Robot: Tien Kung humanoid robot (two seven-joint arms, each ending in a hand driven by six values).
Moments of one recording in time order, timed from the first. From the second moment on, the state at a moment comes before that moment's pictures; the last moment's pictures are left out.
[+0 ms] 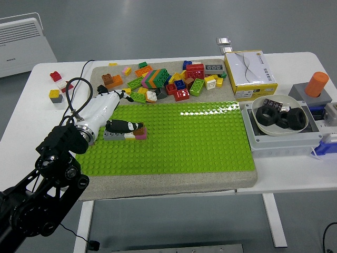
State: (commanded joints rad) left arm -0.36 0.15 -1.03 -1.47 2.19 -0.08 0.39; right arm 0.13 -0.12 1.67 0.18 -1.93 -0.08 -0.24
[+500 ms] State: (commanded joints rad) left arm -0.34 0.15 -0.97 -1.40 2.20 -0.03 0.37; right arm 0.12 -0.11 1.67 0.18 -1.94 -0.08 -0.25
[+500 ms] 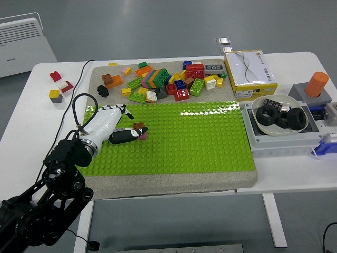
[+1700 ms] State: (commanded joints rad) left arm -0.37 0.13 -0.94 -1.35 2.17 -0.04 0.38; right arm 0.14 -0.11 1.66 0.18 -1.93 -0.08 -0.24
